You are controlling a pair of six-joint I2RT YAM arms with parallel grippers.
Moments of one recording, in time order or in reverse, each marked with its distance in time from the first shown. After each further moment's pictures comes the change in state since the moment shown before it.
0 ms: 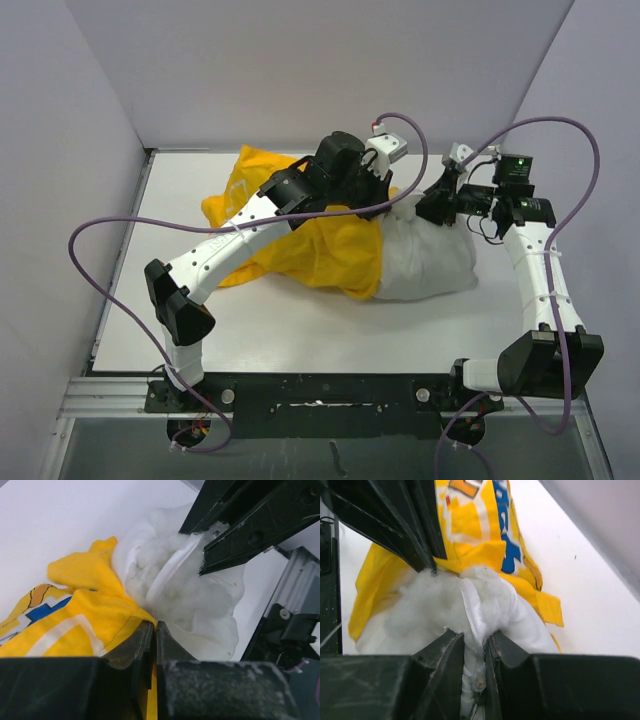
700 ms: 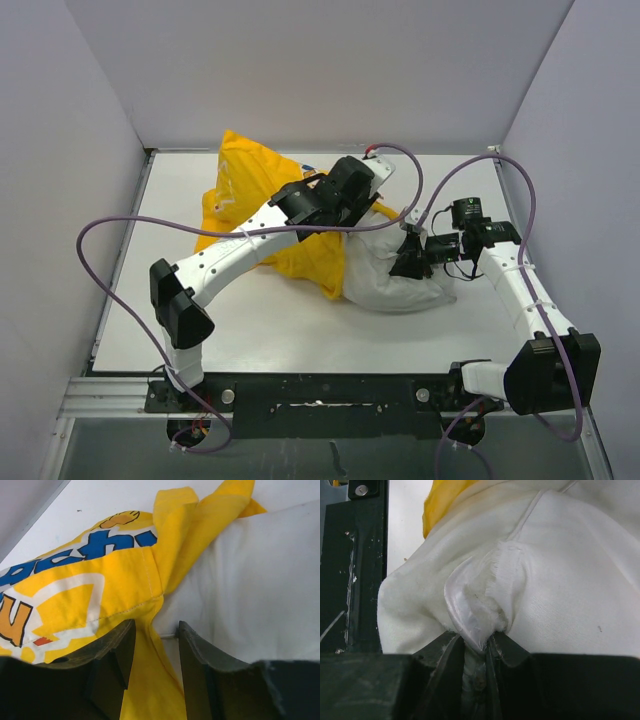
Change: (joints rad) left arm -0.037 -0.021 -0.113 -0.108 -0.511 0.131; right arm 0.175 -0.068 -0.249 -0.225 0.083 -0.344
